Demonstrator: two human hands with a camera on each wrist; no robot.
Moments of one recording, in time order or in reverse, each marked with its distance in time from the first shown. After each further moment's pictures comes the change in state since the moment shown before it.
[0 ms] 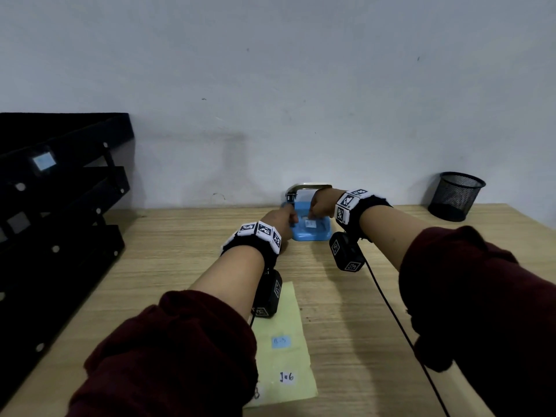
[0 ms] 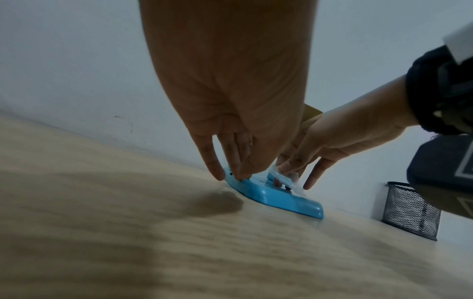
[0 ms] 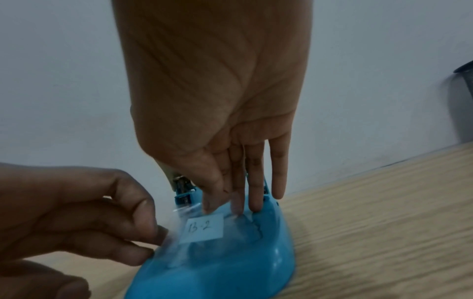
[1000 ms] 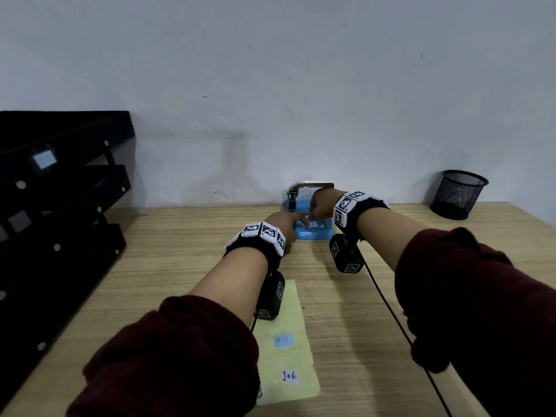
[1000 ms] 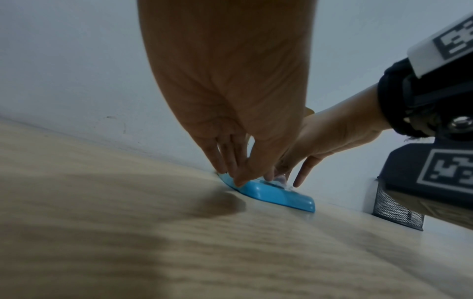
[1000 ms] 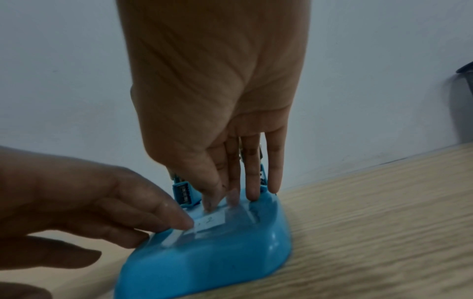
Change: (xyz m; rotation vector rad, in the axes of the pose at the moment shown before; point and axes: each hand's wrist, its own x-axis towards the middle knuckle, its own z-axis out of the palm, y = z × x) left_hand -0.010 0.011 -0.007 0.227 -0.152 0.029; right_hand -0.005 -0.005 0.007 0.021 0.071 0.071
